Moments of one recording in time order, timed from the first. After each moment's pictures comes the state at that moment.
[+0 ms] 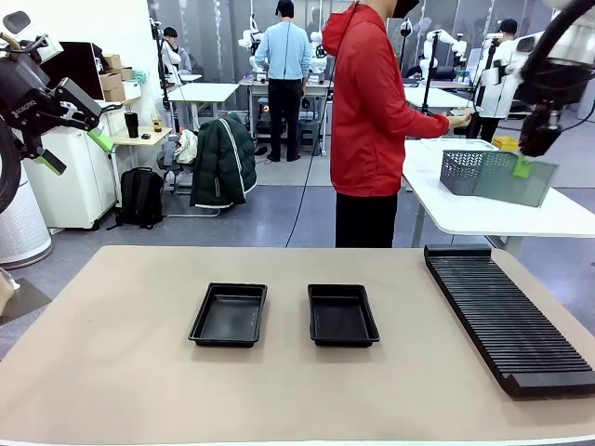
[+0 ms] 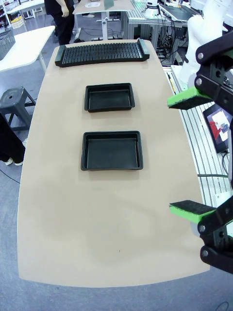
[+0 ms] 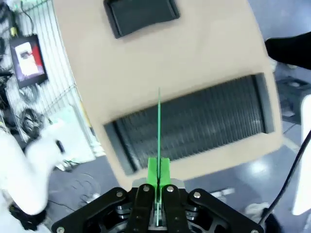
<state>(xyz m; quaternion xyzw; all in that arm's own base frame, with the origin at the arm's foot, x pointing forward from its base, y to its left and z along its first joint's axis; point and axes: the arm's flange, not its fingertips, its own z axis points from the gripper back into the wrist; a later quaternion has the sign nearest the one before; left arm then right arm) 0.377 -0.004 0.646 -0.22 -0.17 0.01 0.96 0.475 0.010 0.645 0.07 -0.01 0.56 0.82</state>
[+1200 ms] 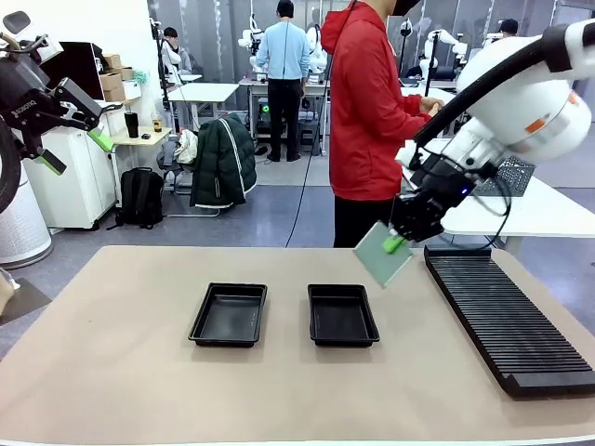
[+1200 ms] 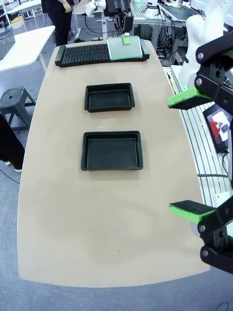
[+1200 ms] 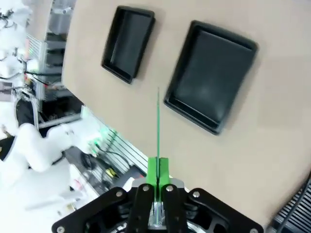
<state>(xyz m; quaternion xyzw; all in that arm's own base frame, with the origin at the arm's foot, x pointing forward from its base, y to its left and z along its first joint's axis) 0.377 -0.004 0.646 -0.22 -0.17 0.01 0.96 0.438 0.154 0.479 0.33 0.01 0.15 0.93</state>
